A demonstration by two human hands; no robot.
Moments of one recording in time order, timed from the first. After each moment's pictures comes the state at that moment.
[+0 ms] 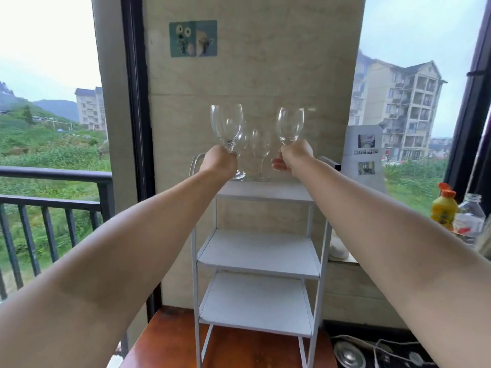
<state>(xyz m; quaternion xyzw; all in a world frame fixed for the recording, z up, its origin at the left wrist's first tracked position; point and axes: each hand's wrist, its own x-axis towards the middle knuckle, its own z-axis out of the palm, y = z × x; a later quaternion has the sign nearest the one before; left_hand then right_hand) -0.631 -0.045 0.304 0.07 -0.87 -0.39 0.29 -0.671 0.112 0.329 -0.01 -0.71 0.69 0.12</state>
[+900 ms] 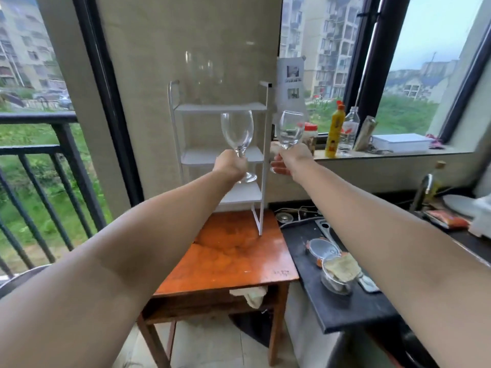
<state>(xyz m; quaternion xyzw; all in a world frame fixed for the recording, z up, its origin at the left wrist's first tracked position) -0.381 0.021 0.179 -0.04 -0.90 -0.43 0.10 -0.381 0.171 0.190 -0.13 -0.70 0.69 0.12</state>
